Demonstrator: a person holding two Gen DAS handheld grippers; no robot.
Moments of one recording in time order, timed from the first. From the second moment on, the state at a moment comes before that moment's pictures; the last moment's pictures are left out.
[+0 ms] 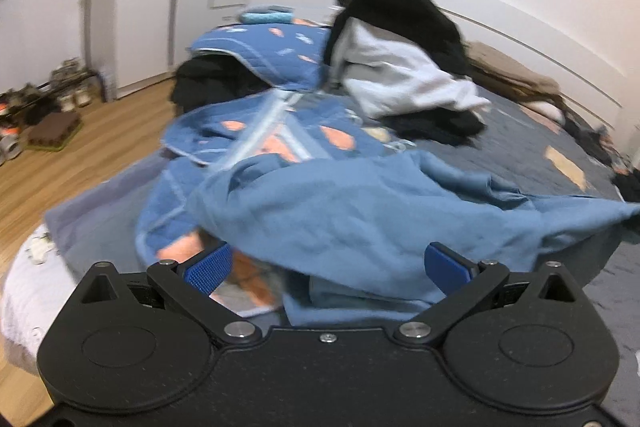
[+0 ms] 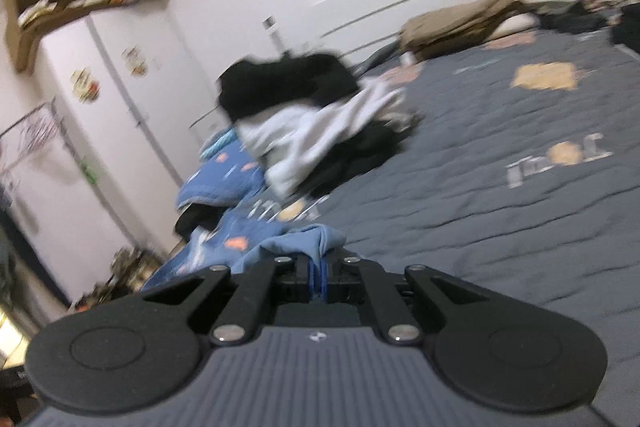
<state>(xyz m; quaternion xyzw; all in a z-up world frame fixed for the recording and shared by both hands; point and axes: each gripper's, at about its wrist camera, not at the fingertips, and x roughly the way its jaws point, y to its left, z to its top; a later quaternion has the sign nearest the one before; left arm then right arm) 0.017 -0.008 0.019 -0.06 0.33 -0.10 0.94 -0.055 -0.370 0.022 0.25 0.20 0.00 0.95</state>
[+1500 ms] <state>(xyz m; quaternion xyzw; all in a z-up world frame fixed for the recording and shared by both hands) -0.027 -0.138 -0.011 0.00 0.31 -0.21 0.93 -0.102 -0.378 -0.088 0.17 0.34 0.12 0.92</state>
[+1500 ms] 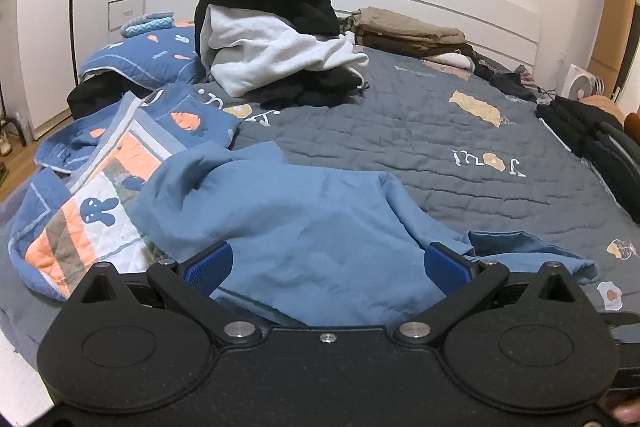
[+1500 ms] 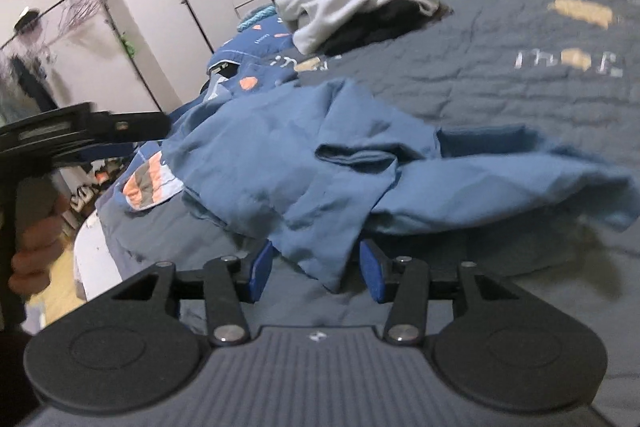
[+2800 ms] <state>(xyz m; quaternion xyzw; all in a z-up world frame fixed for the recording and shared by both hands) -0.021 -0.124 -0.013 0.00 0.32 -0.18 0.93 -0.163 -0.528 -0.016 0.41 0.10 -0.03 0.91</state>
